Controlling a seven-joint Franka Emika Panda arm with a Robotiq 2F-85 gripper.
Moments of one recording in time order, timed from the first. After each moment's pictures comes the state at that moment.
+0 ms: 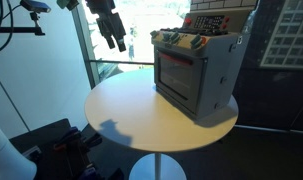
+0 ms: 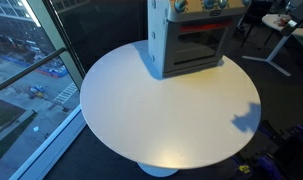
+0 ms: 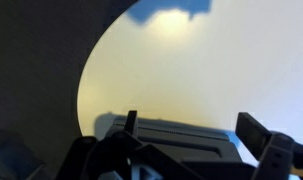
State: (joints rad) arm -0.04 -0.67 0.04 -2.59 -0.05 2.12 0.10
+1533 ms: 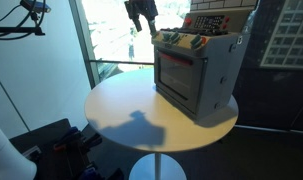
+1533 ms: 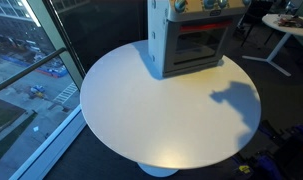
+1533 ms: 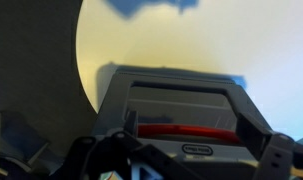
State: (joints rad) arm -0.05 -0.39 0.00 -2.29 -0.05 2.20 0.09
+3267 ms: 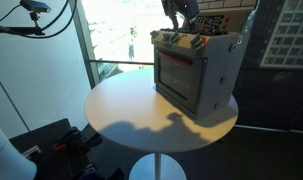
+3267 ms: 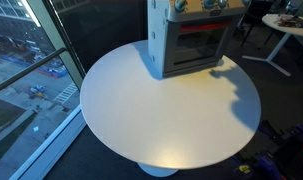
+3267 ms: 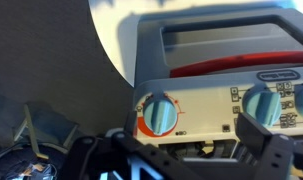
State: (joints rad) arm -0.12 -0.18 -0.08 -2.13 -0.03 2.41 0.13
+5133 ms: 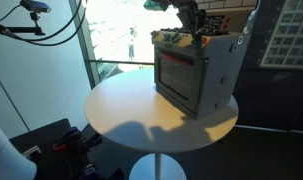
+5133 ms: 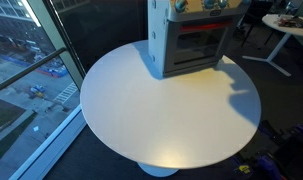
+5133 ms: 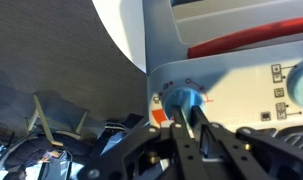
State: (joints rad) arm -0.13 -0.09 -0.10 -2.15 -0.03 2.61 0.18
